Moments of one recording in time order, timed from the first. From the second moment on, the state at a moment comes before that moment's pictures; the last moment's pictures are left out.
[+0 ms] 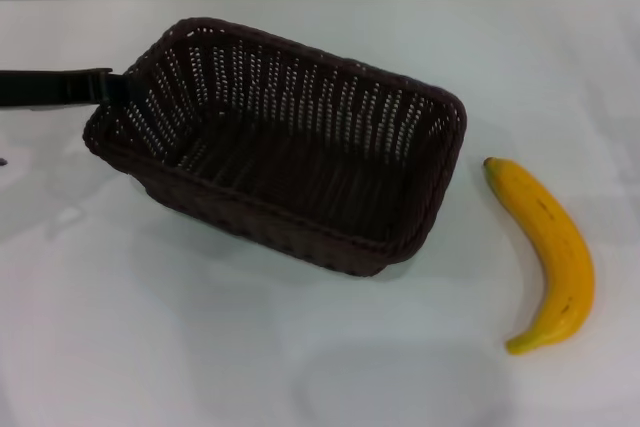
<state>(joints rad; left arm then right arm) -0.43 -2.08 0.96 1.23 -0.87 -1.25 0.58 0.46 2.01 -0.48 -0.14 2.21 1.13 -2.61</state>
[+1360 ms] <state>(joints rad) -0.41 -2.07 0.94 1.11 -1.03 -1.38 0.56 0.43 2.01 -0.52 -0.16 2.20 1.13 -2.61</state>
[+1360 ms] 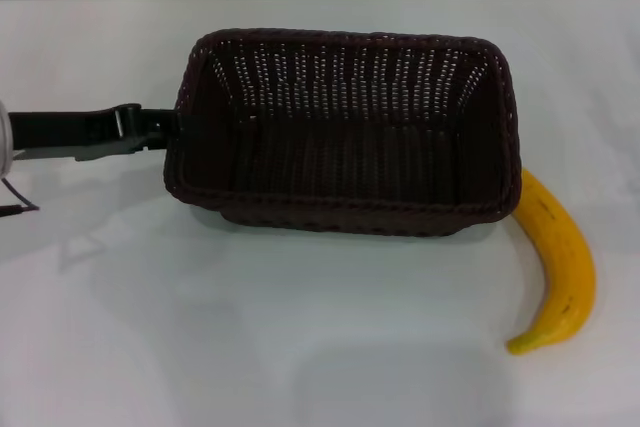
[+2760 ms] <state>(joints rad) -0.35 -2.02 0.38 0.82 -1.51 -1.44 1.49 0.49 2.01 -0.88 -1.50 0.58 1.67 -0.66</state>
